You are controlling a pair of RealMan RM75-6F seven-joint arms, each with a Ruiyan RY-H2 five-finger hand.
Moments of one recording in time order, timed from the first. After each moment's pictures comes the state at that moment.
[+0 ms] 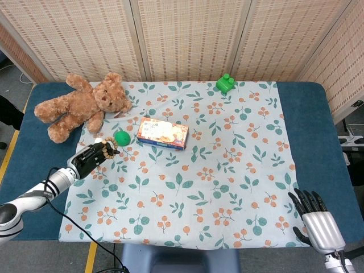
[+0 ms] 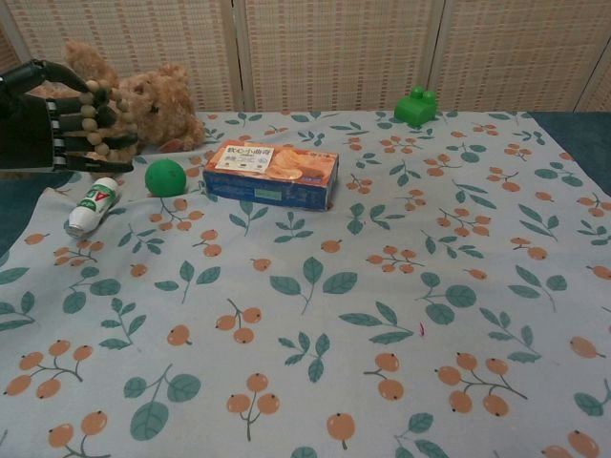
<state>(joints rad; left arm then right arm) -0.34 -1.31 -0.92 -1.47 0.43 -0.17 -0.52 -0.01 -1.10 -0.10 -1.74 -1.62 1.42 -0.33</state>
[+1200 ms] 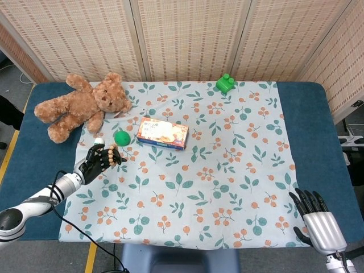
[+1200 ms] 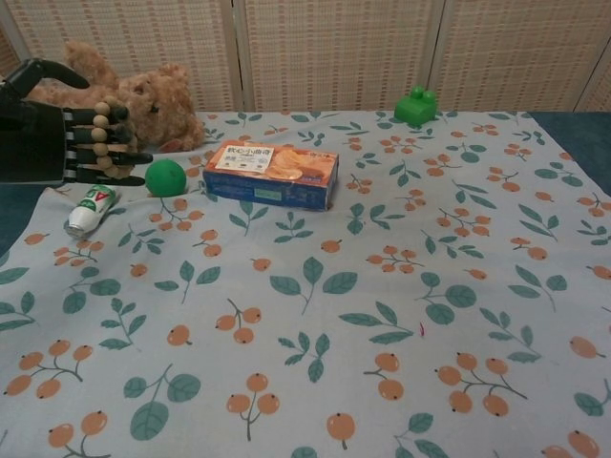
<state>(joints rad) -0.32 -1.31 -0.92 -1.55 0.58 -0.17 -0.52 -0.02 -1.09 -0.10 -1.74 -1.63 1.43 -0.32</state>
